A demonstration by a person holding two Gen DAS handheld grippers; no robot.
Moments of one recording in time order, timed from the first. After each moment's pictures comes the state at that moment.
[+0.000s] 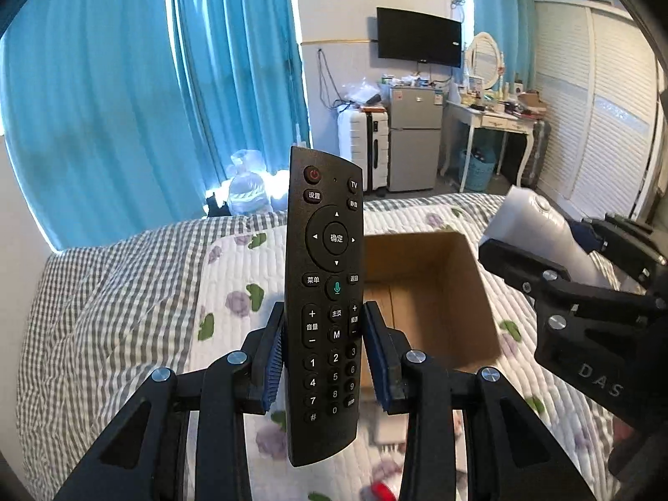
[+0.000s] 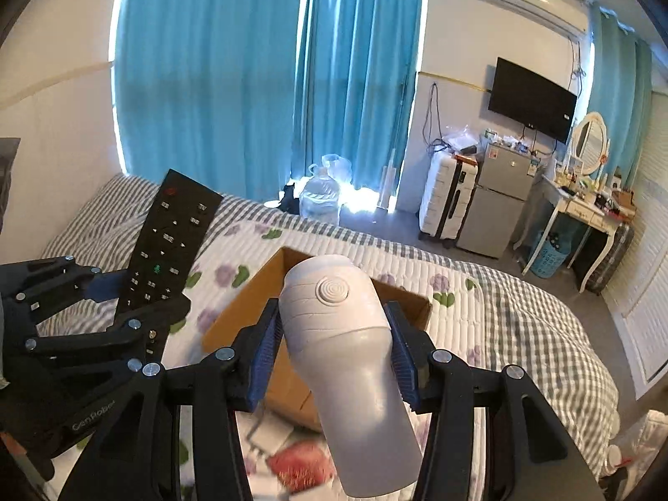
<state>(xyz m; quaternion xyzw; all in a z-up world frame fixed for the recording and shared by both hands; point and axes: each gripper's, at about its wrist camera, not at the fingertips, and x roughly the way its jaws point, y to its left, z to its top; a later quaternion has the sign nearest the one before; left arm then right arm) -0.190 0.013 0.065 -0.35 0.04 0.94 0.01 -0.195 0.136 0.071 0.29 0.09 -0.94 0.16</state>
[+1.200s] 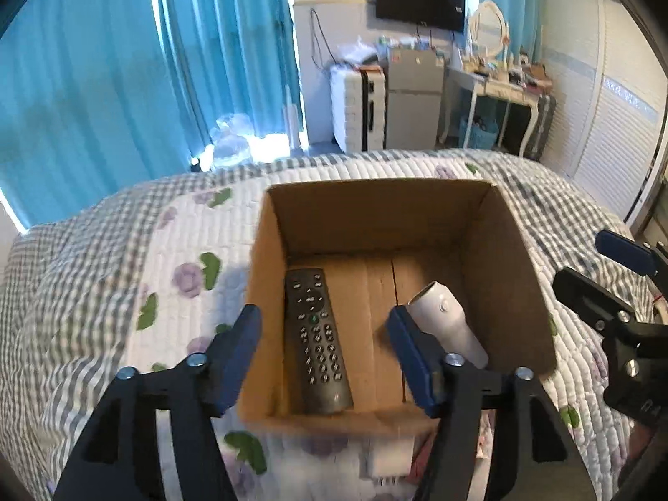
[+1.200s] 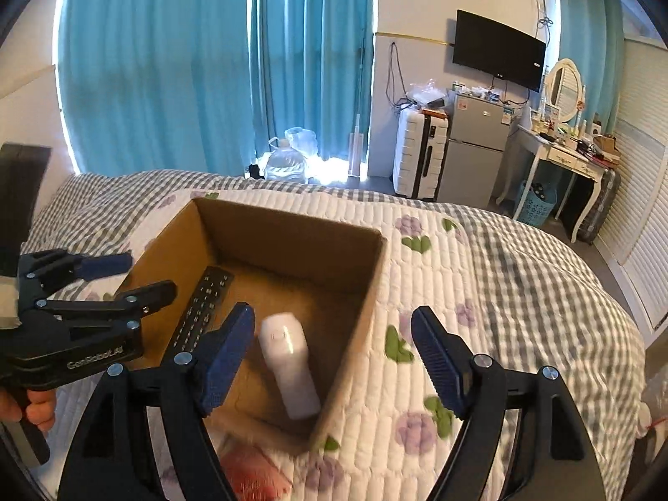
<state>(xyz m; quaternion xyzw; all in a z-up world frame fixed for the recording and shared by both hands) -0.230 0.029 -0.018 -0.40 0.04 0.92 0.01 -0.241 0.195 -0.009 0.33 0.05 -0.94 0.11</state>
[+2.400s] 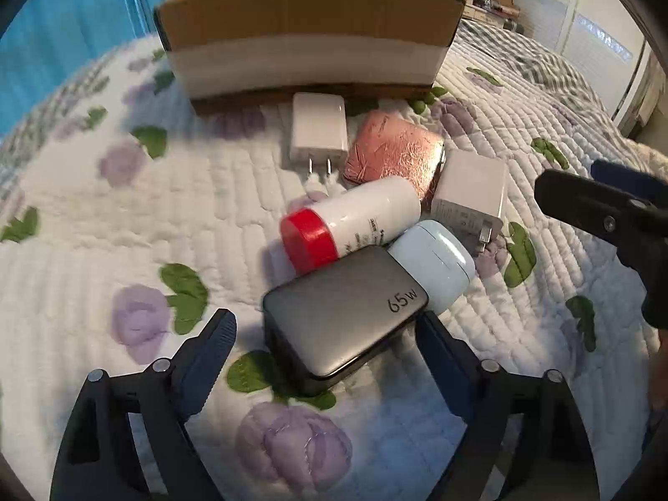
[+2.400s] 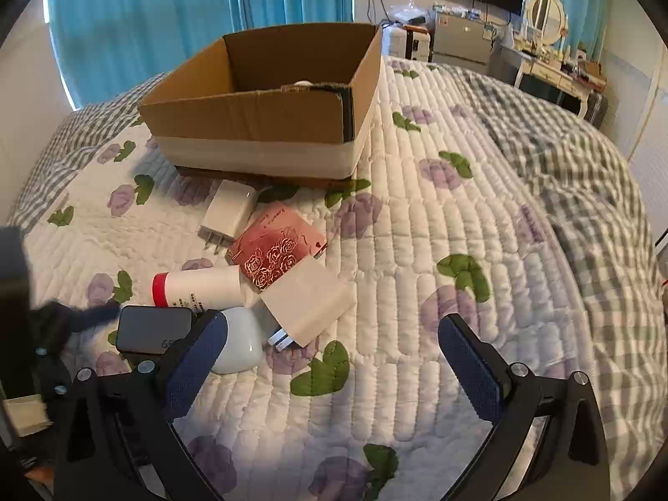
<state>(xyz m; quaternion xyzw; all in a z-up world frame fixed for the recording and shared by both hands) -0.064 0.048 -0.172 -0.51 0.04 0.86 0.08 -0.087 0.201 -0.126 0.45 0.02 -0.89 0.07</state>
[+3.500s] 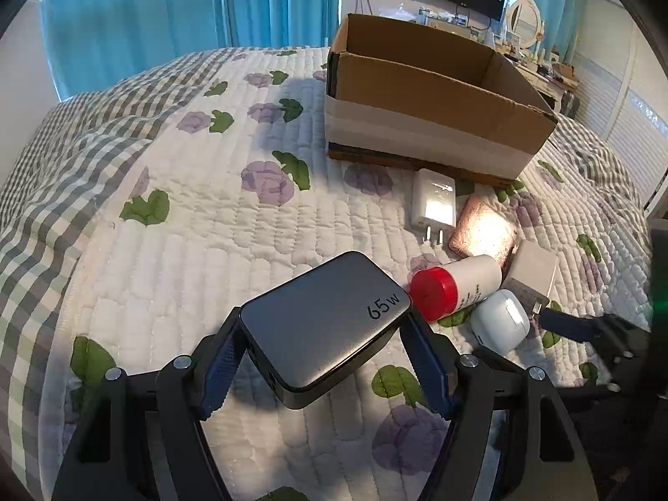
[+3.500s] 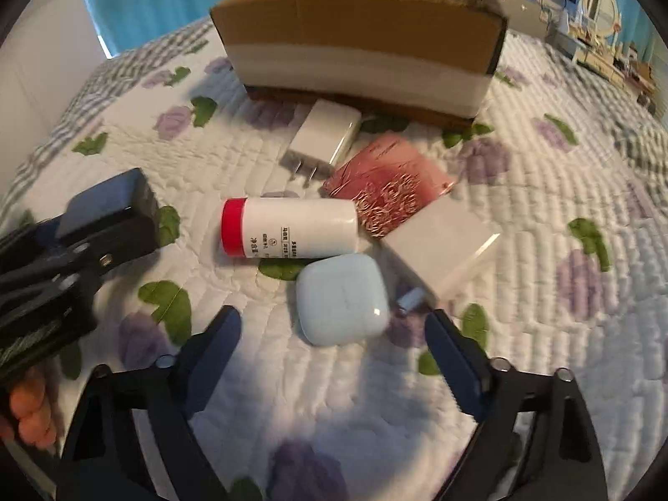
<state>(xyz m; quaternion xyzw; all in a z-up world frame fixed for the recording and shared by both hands) -0.050 -0.022 -0.133 -0.45 -0.02 0.89 -0.03 -0.086 0.130 -0.175 0.51 0.04 -0.85 0.14</state>
